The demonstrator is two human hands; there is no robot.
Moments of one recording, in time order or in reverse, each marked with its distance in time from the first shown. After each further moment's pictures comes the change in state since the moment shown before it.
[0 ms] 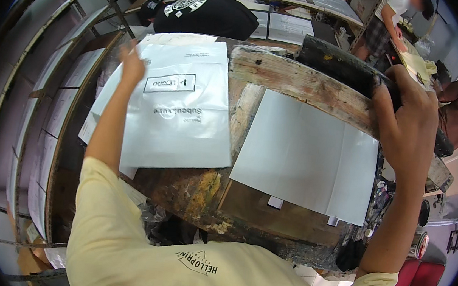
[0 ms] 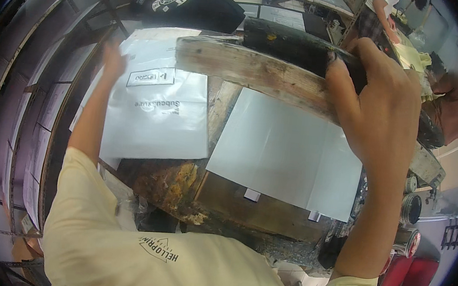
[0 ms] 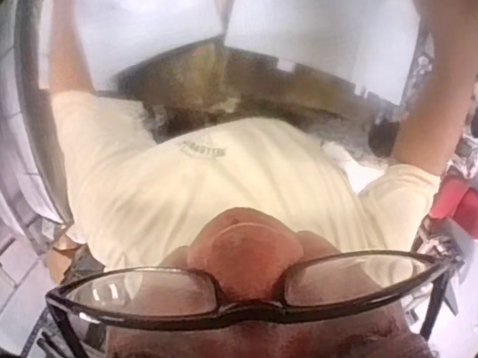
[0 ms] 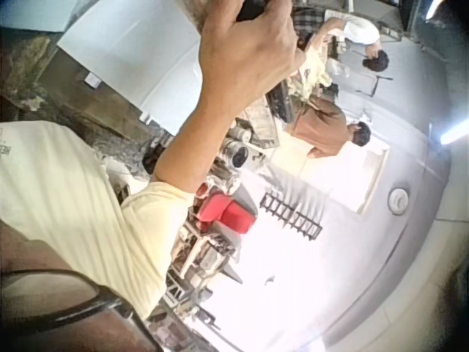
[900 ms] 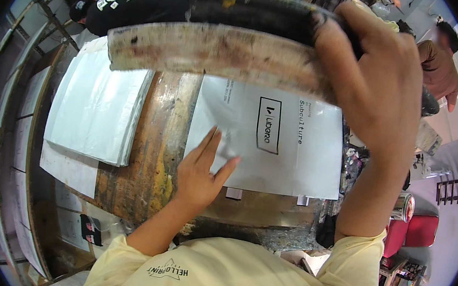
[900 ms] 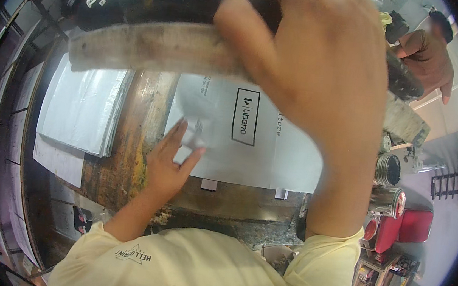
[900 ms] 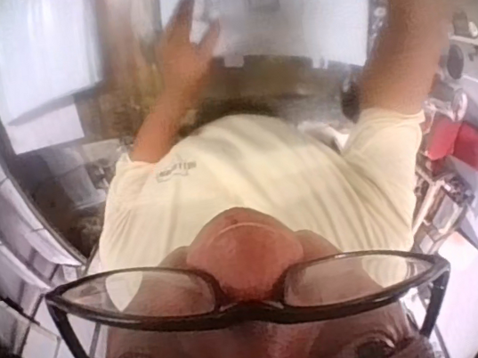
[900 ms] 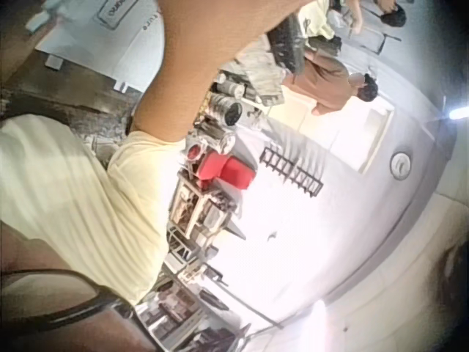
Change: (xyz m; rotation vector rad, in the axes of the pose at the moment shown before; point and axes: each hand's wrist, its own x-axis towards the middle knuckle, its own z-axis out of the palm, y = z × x) left_hand -0.279 0.288 -0.183 -1.119 -0.364 0.235; right_hand 0.018 0.013 -0.002 0.078 -0.038 -0.094
